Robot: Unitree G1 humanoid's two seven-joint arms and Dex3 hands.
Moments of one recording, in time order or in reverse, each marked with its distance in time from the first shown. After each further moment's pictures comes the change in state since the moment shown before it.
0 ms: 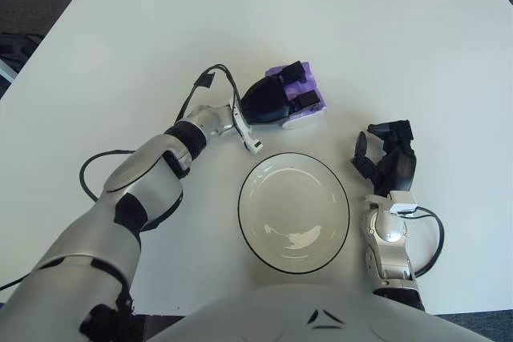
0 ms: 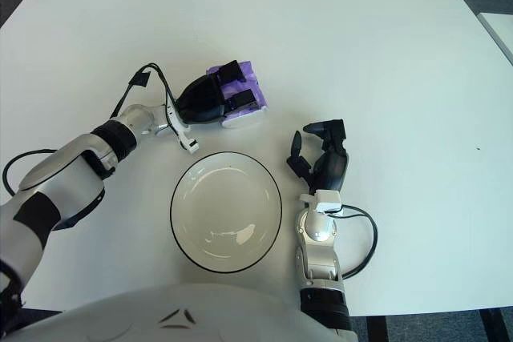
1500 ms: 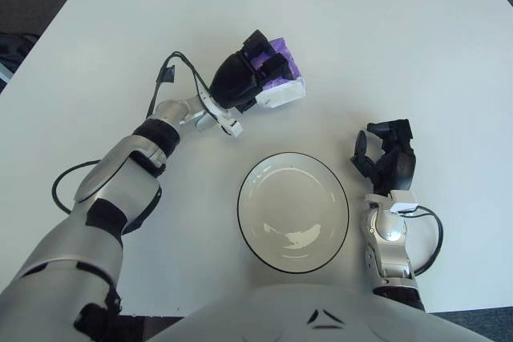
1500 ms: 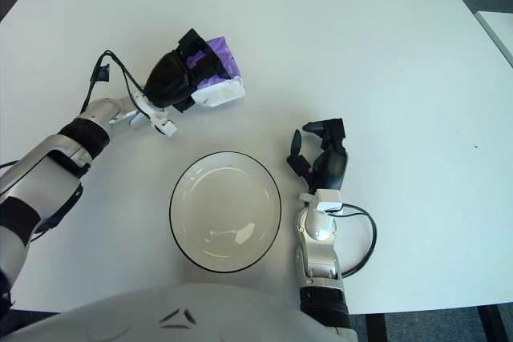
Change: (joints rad) left arm 0.071 0.174 0.291 -0.183 -0.365 -0.220 -0.232; right arm -0.011 0.001 -0.004 0.011 0.020 -0.008 0.027
